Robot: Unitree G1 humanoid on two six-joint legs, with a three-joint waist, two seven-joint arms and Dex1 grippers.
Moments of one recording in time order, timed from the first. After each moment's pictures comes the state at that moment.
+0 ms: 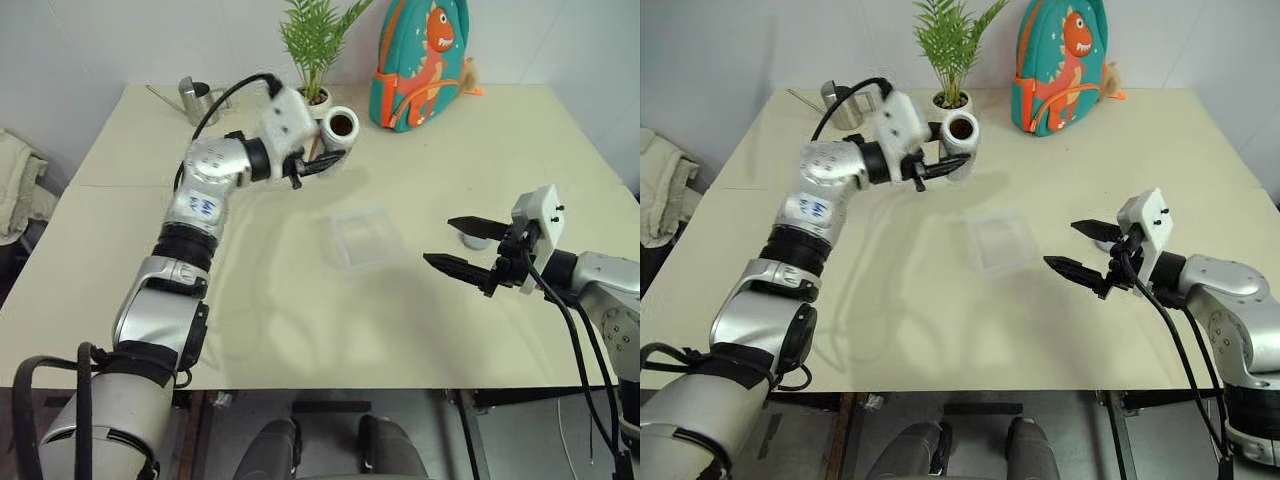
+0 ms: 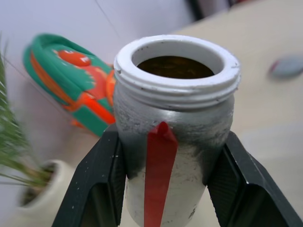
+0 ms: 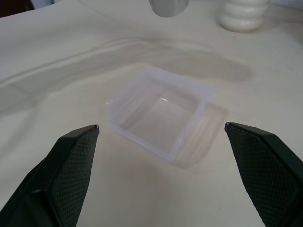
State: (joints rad) left arm -1.21 0.35 -0.23 0.89 0.15 -0.40 -0.60; right arm -0.28 -0.78 -0.25 -0.29 0.62 0.64 0.84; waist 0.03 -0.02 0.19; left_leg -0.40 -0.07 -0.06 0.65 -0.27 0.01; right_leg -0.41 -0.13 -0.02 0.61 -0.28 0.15
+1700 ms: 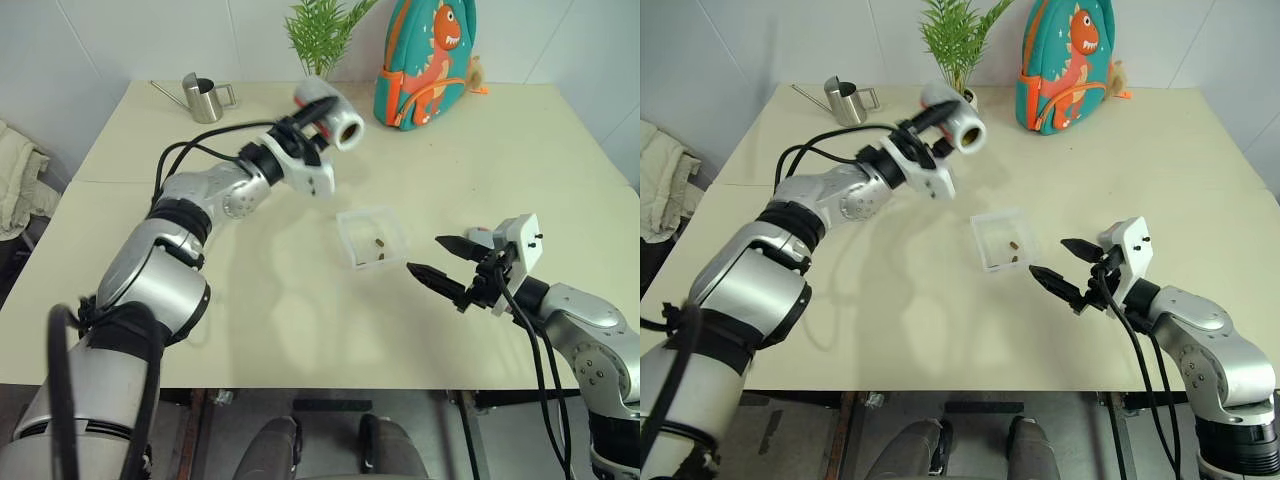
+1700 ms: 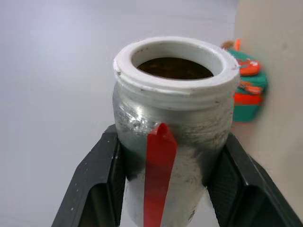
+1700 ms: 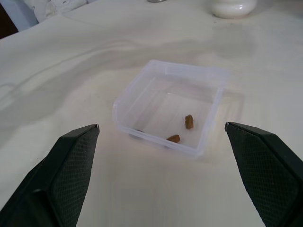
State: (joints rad) left arm -1.34 0.42 -0.36 1.31 0.49 -0.76 0.15; right arm -0.20 -0.66 -0.23 -0.38 0.64 0.65 0.70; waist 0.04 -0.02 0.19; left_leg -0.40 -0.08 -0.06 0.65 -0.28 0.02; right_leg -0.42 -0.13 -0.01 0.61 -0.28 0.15
